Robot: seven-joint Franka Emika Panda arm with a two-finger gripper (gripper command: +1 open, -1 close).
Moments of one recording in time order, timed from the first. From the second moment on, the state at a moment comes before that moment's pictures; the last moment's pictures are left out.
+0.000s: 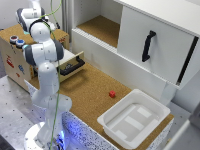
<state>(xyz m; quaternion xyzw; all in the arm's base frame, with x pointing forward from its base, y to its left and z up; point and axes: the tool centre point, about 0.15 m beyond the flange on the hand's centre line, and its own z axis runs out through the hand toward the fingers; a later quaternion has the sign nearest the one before) 0.292 0.494 0.425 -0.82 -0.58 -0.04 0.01</state>
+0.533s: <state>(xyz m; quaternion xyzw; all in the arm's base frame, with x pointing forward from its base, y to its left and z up) 0.301 0.491 0.449 -0.80 -0.59 -0.05 0.00</state>
